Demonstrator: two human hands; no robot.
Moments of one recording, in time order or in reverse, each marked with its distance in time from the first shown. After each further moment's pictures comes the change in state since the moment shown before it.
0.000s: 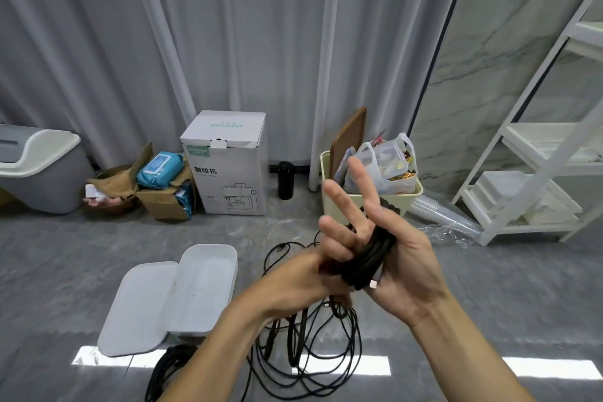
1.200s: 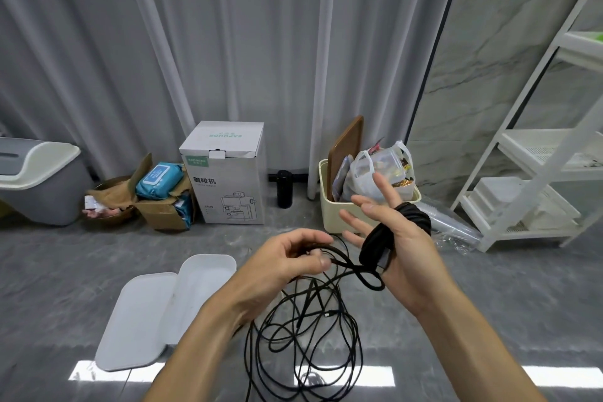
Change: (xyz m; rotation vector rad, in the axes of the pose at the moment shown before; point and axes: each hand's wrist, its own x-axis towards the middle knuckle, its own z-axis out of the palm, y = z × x) left_hand -0.013 0.014 -0.023 -0.310 0.199 -0.041; right_hand 0.008 -0.018 -0.002 -0.525 0.579 -0.154
